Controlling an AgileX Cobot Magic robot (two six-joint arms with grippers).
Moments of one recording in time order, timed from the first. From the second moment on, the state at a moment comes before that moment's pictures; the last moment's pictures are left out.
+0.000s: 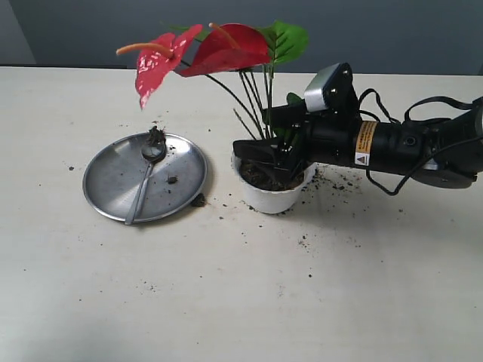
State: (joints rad) left arm 0.23 0.00 0.00 -0.02 0.34 0.01; right arm 0.40 1.96 -0.83 -1.02 -1.03 0.56
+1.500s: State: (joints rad) left arm 0.23 0.00 0.00 -0.02 0.34 0.01; right arm 0.40 1.76 -0.83 -1.05 -0.82 0.59
